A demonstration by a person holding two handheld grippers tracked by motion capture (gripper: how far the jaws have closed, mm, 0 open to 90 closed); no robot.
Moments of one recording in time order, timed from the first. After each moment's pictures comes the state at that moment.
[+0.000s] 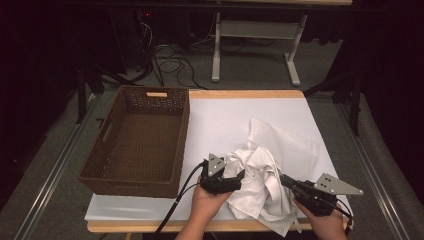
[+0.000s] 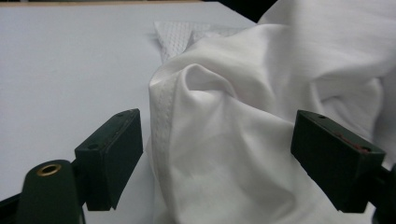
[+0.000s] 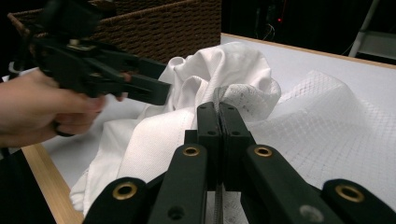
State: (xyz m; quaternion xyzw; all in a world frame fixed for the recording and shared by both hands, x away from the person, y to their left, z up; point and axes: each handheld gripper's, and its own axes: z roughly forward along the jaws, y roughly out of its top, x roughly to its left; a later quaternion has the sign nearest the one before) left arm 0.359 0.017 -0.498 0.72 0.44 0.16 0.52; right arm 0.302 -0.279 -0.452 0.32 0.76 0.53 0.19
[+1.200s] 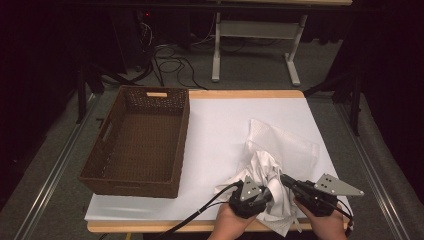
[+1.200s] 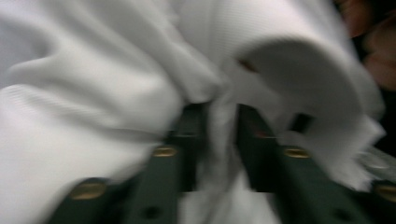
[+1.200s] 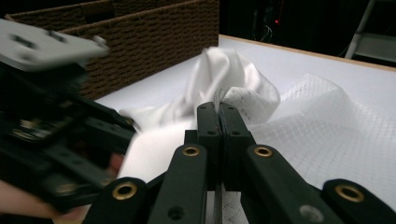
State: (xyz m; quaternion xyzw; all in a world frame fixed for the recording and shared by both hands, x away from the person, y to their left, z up) left arm 0.304 -0.052 -0.508 0.78 0.30 0.09 0.54; right arm 0.301 -0.279 -0.451 0.32 0.76 0.53 0.20
